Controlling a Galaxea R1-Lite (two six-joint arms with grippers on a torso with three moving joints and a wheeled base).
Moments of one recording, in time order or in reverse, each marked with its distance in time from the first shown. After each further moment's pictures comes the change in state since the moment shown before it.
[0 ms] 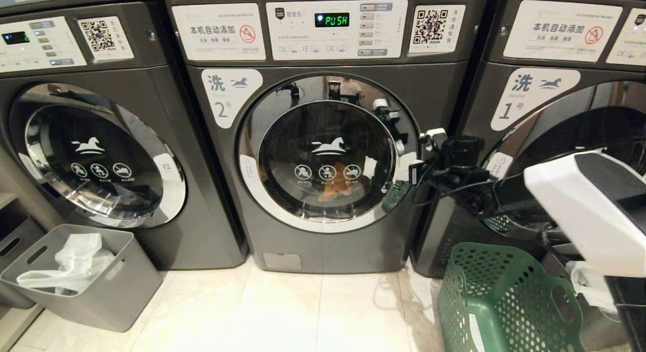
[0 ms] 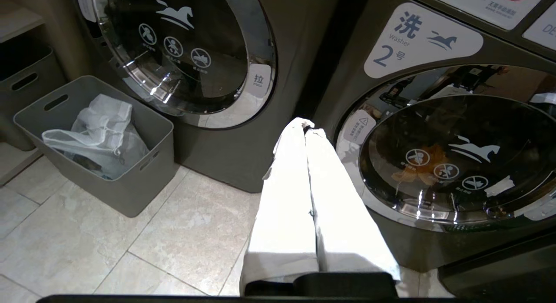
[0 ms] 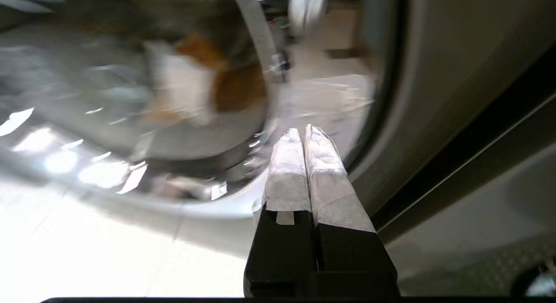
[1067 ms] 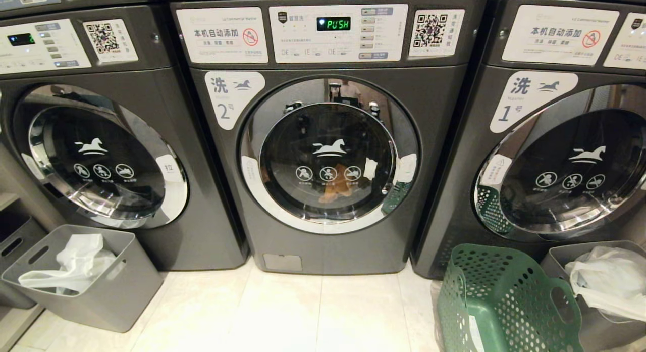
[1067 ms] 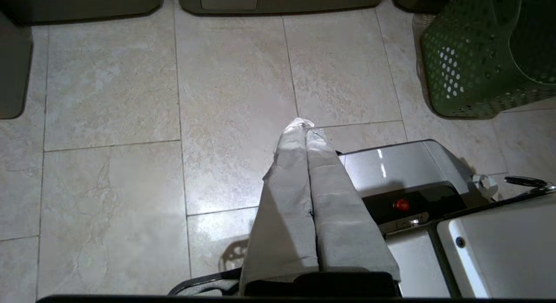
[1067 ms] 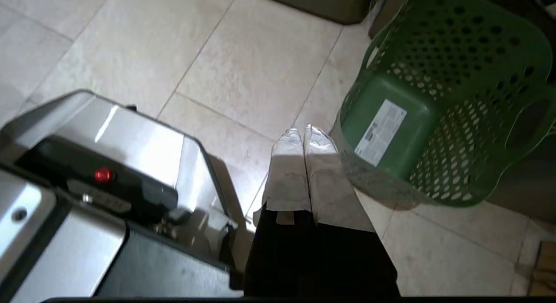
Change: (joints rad) left arm -0.026 -0.519 0.964 0.007 -0.492 0.254; right arm 0.091 -1.777 1.560 0.567 0.051 -0.036
